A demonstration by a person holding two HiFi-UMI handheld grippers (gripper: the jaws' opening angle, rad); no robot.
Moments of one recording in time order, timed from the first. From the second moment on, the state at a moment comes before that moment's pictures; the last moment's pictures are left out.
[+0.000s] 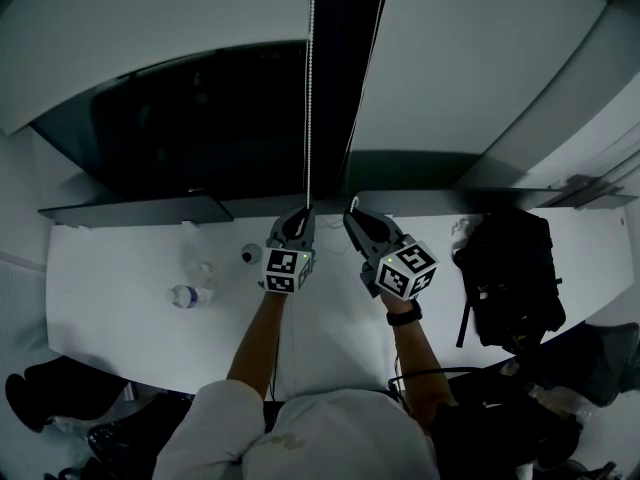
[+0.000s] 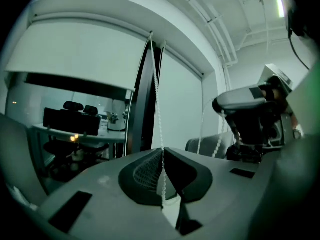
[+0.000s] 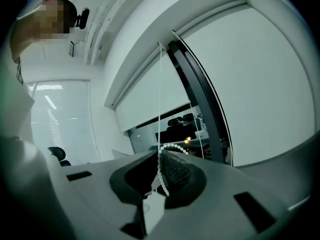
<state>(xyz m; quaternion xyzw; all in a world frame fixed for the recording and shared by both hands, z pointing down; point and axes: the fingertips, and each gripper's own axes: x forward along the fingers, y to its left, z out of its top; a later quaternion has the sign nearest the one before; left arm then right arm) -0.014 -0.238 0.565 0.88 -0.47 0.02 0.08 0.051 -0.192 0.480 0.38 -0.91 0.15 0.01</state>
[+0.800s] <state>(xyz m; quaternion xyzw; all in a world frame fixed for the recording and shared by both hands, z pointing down) -0.012 -0.181 0.722 0.85 -0.46 0.14 0.19 0.059 -0.189 0.403 0.33 -0.93 0.09 0.08</state>
